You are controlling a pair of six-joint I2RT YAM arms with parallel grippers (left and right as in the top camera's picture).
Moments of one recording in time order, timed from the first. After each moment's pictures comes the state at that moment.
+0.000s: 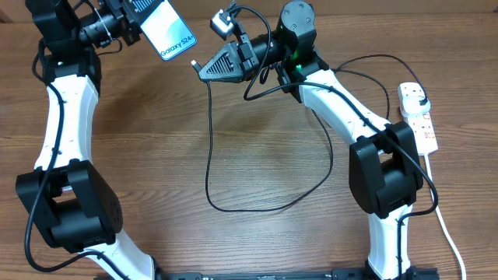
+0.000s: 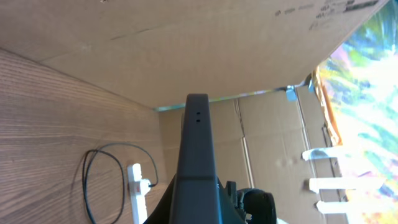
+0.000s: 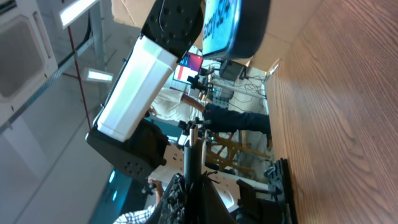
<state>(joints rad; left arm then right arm) 0.20 1.91 1.64 0.22 1.18 -1.31 0.44 2.17 1.77 0.66 -1.53 1.47</state>
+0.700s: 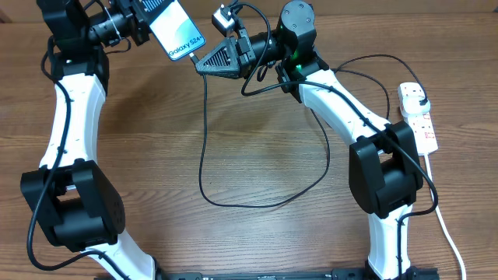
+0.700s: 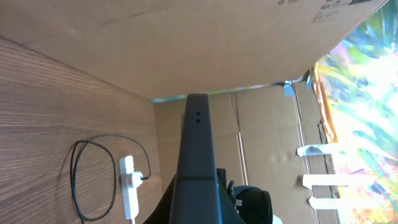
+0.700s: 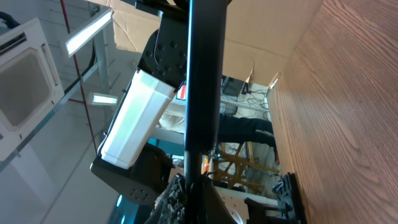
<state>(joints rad) 0.17 1.91 1.64 0.22 1.18 -1.33 0.44 2.17 1.77 0.66 -1.44 1.53</state>
